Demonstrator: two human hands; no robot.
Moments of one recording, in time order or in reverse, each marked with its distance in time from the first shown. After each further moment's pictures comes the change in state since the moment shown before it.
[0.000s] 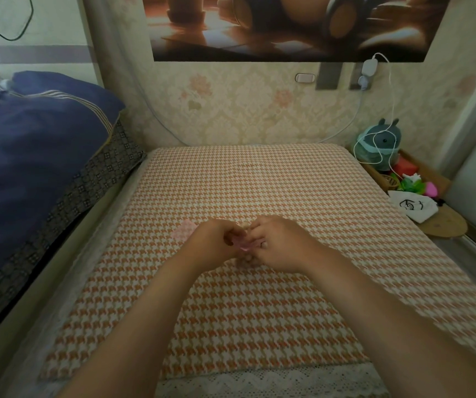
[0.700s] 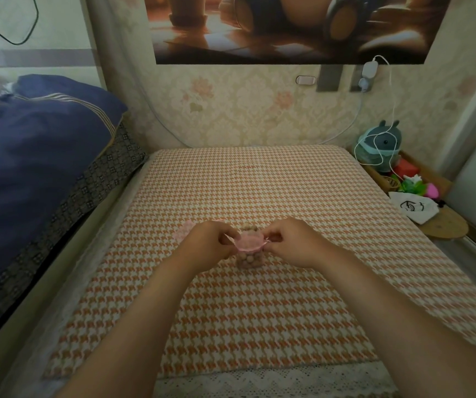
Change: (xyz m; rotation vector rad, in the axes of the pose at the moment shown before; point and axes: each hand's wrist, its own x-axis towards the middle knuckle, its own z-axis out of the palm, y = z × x) left_hand -0.008 0.002 -0.010 0.069 0.001 -0.133; right_hand -0.004 0.016 -0.005 0.230 -0.034 0.250
